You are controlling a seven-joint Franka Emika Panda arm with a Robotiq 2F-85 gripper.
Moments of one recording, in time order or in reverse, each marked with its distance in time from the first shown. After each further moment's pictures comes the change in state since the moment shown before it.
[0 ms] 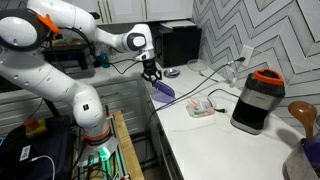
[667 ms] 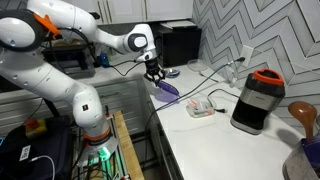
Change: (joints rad) arm -0.022 -0.006 -0.018 -0.008 -0.041 0.054 -0.089
